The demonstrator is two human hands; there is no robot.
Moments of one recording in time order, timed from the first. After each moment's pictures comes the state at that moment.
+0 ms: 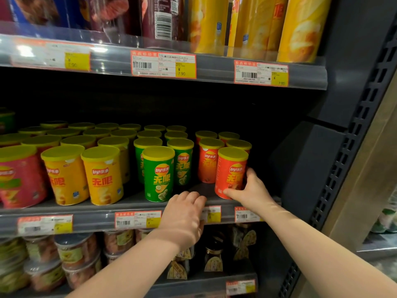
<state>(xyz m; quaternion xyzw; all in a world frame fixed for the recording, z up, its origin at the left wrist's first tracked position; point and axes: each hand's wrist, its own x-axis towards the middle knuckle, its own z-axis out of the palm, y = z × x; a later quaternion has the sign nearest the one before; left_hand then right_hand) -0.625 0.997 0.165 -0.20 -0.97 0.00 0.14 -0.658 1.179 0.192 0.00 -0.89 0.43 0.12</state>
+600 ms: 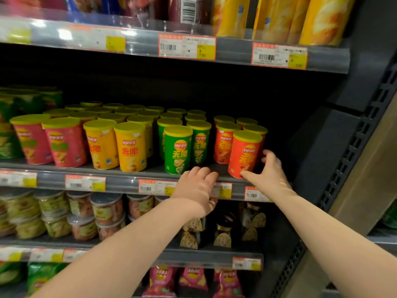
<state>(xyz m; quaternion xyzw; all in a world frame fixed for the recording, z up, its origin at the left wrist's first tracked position) -0.601 0.999 0.176 -0.17 -0.98 -0.01 0.13 -0.639 1.188 0.196 -0.02 -0.92 0.37 0.14</state>
